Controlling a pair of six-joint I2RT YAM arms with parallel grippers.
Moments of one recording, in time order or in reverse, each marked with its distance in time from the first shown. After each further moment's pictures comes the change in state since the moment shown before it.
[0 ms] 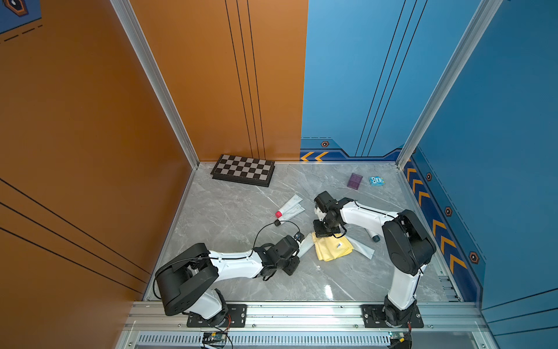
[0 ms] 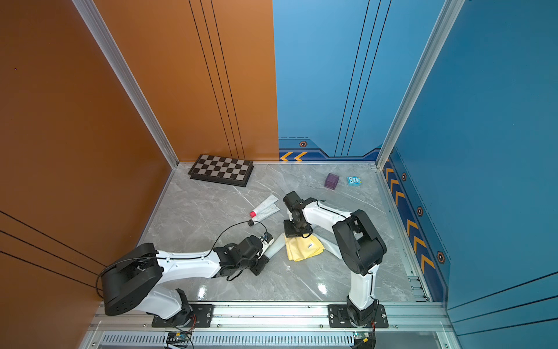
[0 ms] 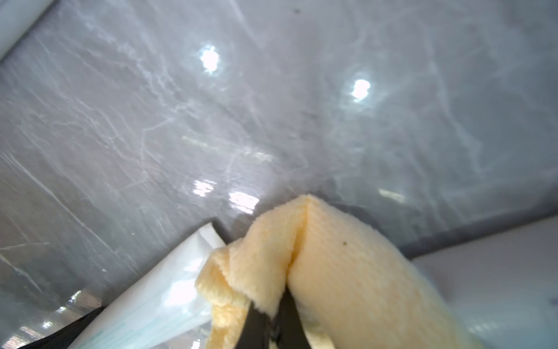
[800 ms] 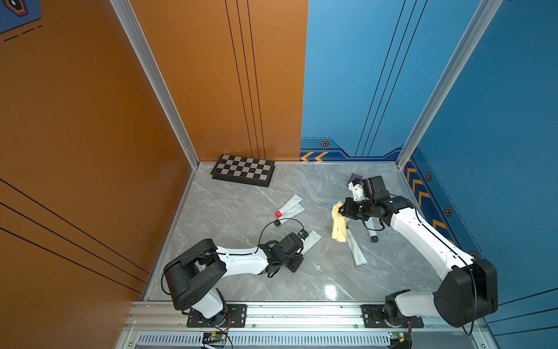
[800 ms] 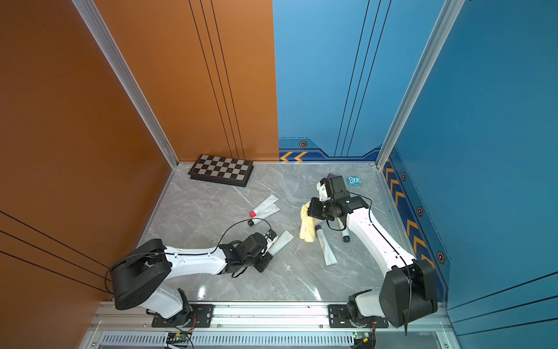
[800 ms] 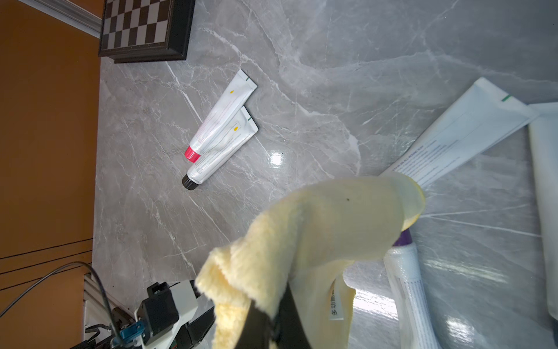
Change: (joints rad) left arm 0.014 0.087 0.082 0.006 -0.010 0.023; right arm -0.230 -0.494 -0.093 0.040 -0.148 0.079
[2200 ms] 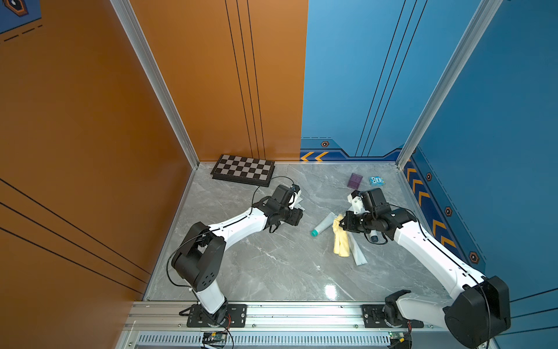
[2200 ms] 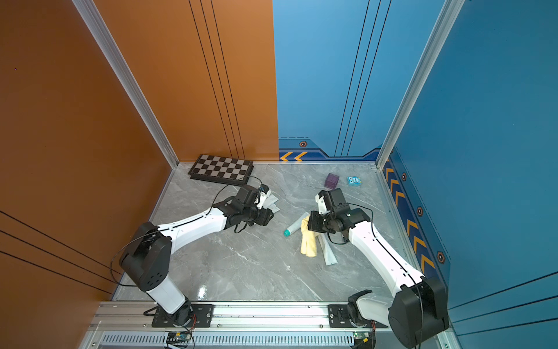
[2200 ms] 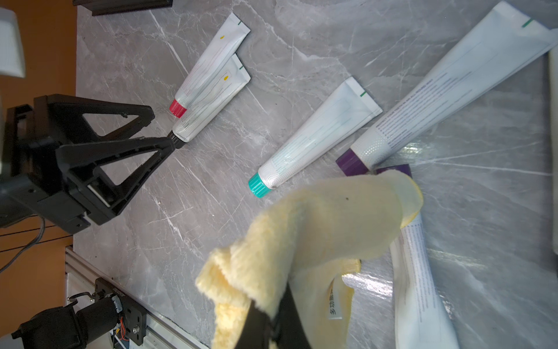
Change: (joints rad) left arm 0.347 0.121 0.472 -0.275 0.148 0.070; right arm 0.071 -0.101 -0.141 -0.039 0.031 -0.003
